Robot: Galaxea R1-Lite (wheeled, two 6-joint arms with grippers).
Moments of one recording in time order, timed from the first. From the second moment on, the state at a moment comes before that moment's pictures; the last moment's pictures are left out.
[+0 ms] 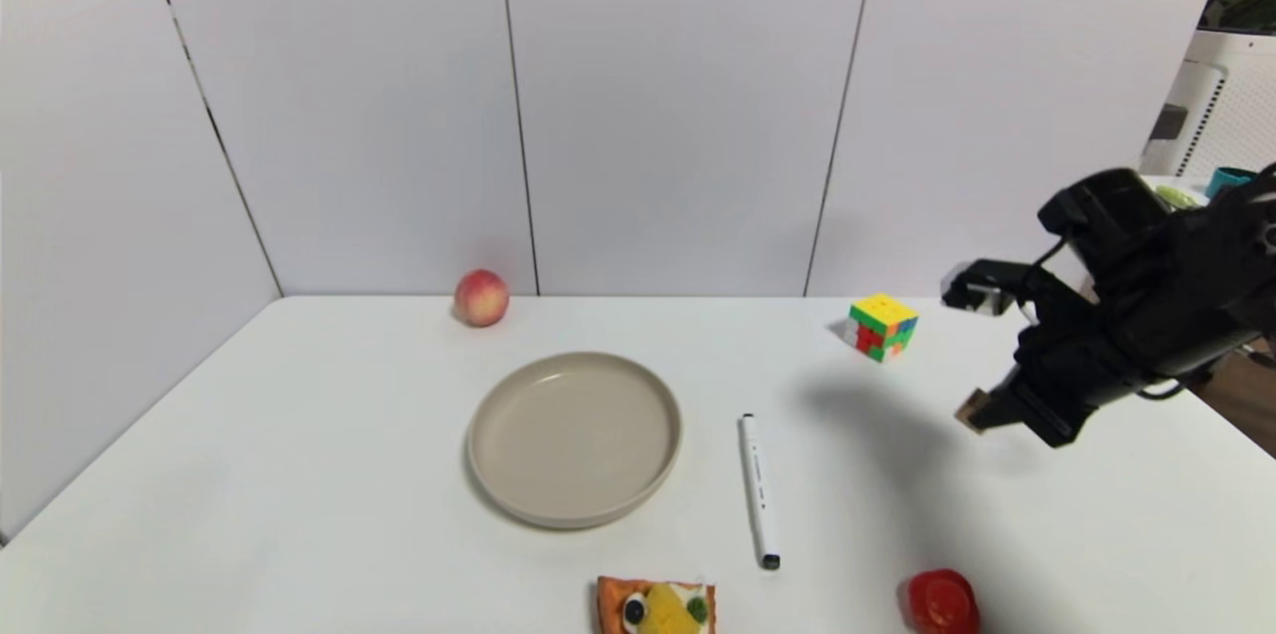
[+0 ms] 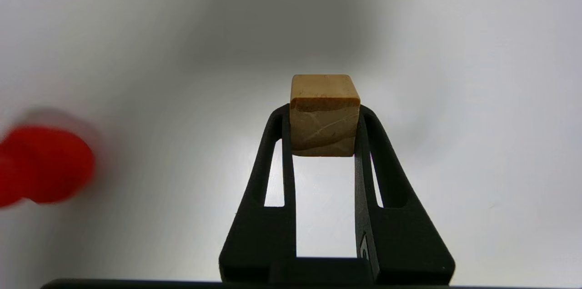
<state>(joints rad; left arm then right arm) 0.00 0.00 0.00 0.00 0.00 -0.01 0.09 1.78 -1.25 0.56 0.13 -0.62</state>
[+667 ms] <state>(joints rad) 0.00 0.00 0.00 0.00 0.00 -0.01 0.59 1.87 -1.63 0.51 0.22 -0.28</state>
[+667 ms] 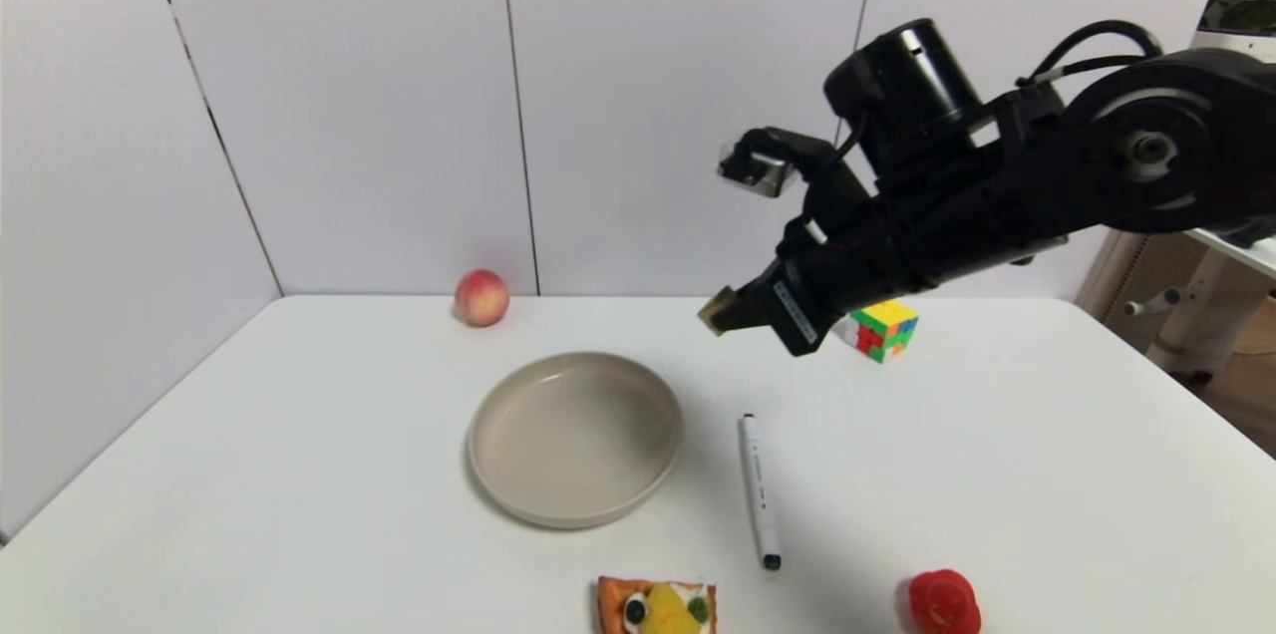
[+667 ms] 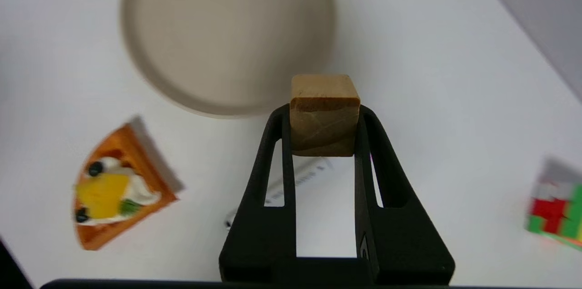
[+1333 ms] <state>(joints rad) 0.00 0.00 0.00 0.00 0.00 -0.01 0.71 1.98 -1.63 0.41 0.22 -0.24</state>
